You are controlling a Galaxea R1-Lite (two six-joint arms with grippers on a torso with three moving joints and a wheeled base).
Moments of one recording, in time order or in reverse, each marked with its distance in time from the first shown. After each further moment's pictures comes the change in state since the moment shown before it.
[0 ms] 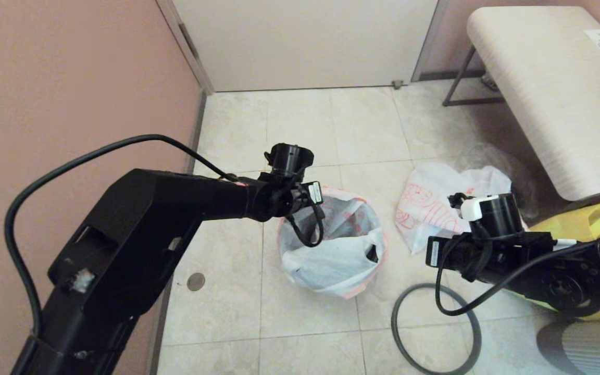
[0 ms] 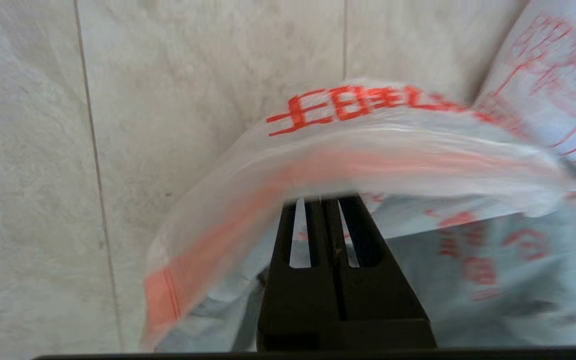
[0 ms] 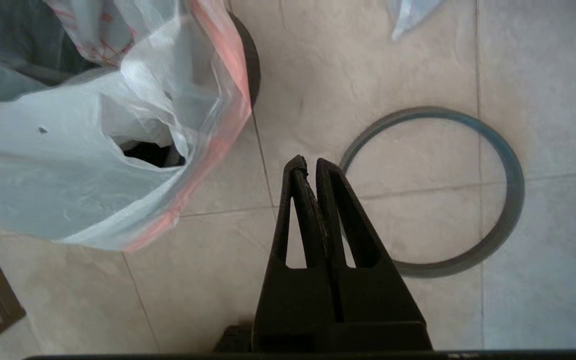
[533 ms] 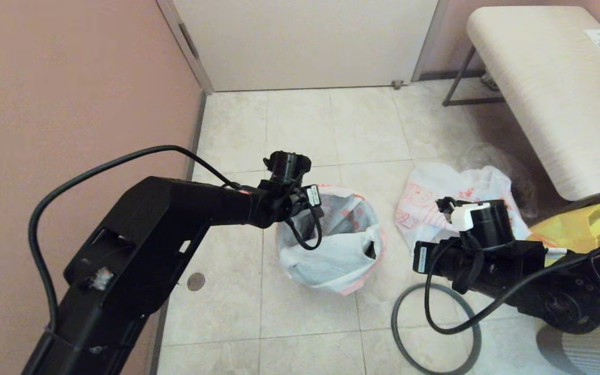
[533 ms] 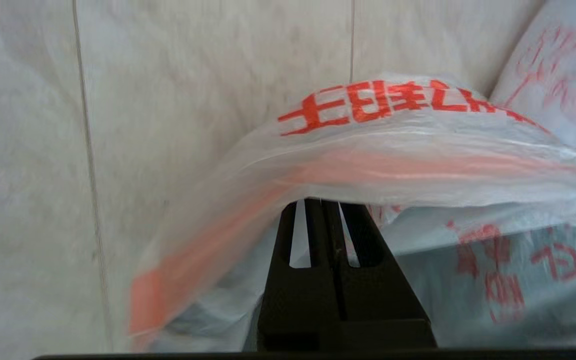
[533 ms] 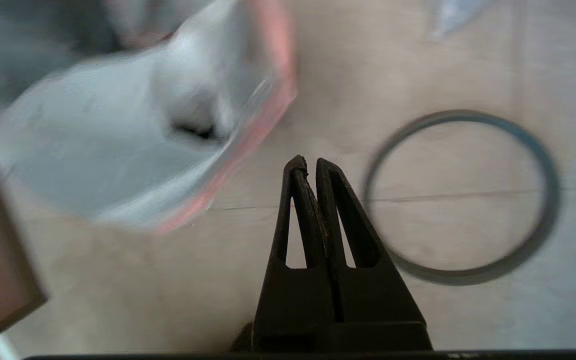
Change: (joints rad) left arm 0.026 0.061 -0.003 -0.099 -0.007 0.001; right arm 0.089 -0.018 0.040 -0.066 -0.002 0.022
